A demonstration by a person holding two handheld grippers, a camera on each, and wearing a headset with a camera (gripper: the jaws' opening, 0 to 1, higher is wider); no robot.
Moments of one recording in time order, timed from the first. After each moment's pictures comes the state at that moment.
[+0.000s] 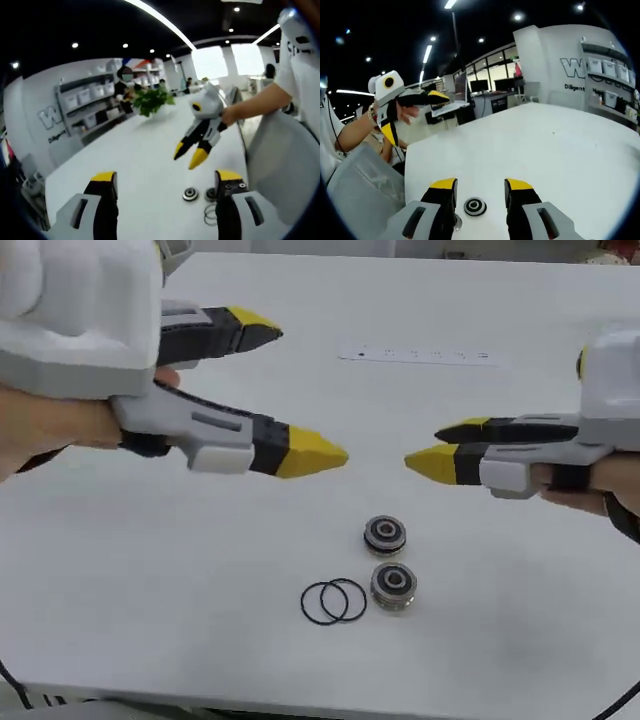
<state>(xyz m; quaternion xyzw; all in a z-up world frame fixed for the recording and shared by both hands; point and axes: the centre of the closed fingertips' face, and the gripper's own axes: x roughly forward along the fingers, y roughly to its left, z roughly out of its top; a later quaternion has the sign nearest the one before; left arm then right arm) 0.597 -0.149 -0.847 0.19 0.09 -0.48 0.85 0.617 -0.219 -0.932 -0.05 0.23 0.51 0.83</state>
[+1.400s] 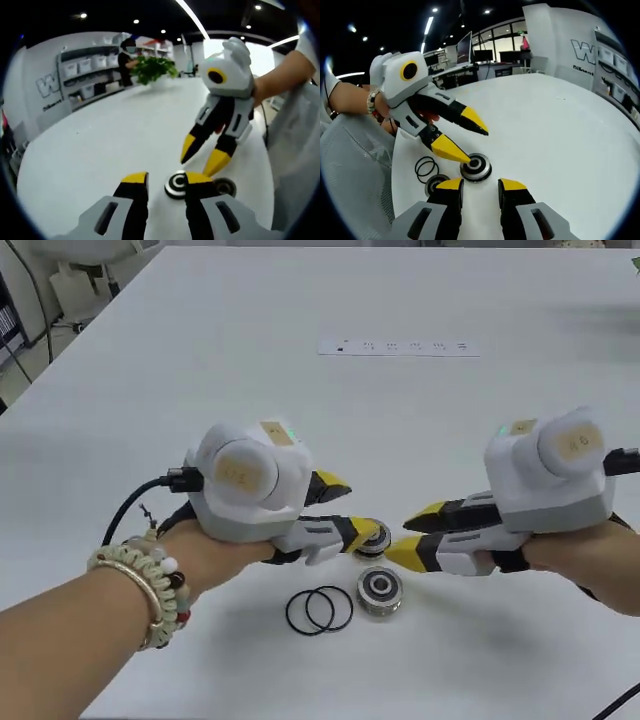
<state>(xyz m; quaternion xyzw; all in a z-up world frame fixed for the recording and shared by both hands) 0.619 -0.202 -0.988 0.15 0.19 -0.46 0.86 0.597 -0.220 -1.016 -0.13 0.31 0.52 0.79</state>
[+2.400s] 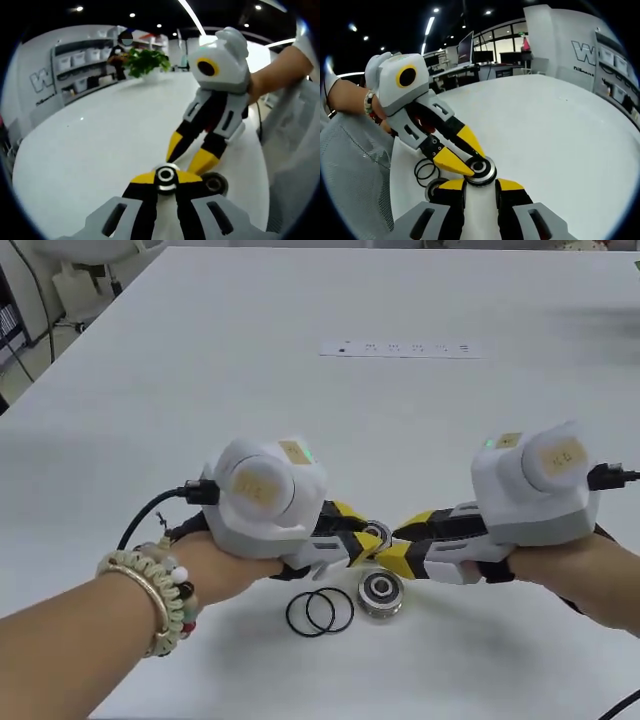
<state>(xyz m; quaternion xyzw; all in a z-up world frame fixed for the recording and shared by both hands) 0.606 -0.209 -1.005 0.15 0.22 -0.47 0.84 0.594 -0.210 -1.018 -0.12 0.30 0.52 0.79</state>
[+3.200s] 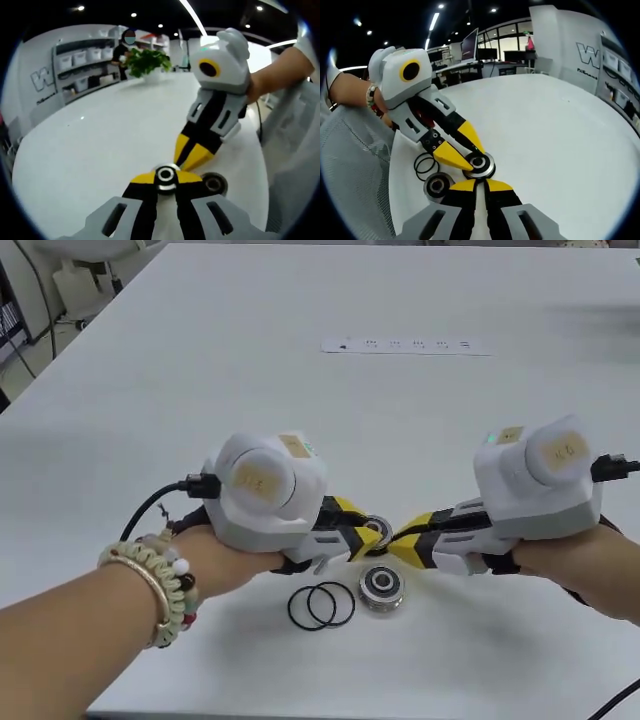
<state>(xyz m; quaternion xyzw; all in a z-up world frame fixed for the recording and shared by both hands) 0.605 -0.209 -1.004 0.15 0.22 -0.47 0.84 0.593 -0.215 -1.020 -0.15 0.30 0.53 0.78</state>
